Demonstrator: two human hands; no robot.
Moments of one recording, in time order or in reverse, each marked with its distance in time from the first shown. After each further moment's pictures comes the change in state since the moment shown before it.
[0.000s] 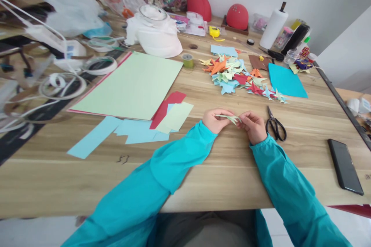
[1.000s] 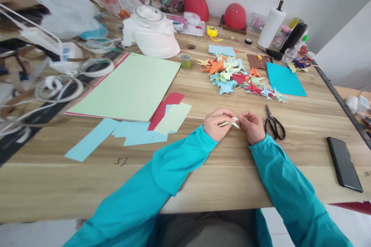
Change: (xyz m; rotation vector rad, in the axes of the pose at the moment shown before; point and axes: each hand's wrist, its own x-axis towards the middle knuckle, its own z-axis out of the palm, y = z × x) left_hand -0.012 0.014 0.004 0.325 -0.073 0.577; right_hand 0.000 -0.001 0.005 -0.024 0.096 0.043
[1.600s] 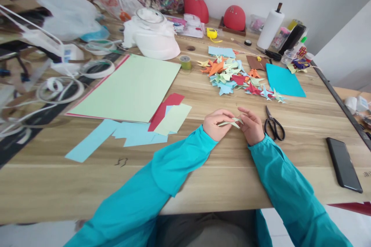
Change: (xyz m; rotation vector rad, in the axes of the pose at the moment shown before) left_hand -0.001 -0.002 0.002 -0.069 0.005 -0.078; right_hand -0.002 -0.004 0.002 0.137 -0.033 0.029
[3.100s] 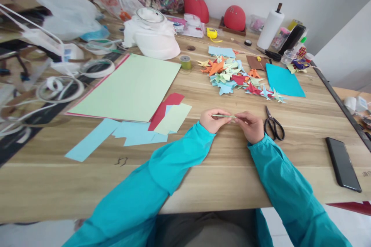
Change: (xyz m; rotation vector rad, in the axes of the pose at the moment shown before) left_hand 0.006 -0.005 -0.001 -0.342 0.117 -0.567; right_hand 0.001 -0.002 -0.008 -0.695 -0.077 -0.506
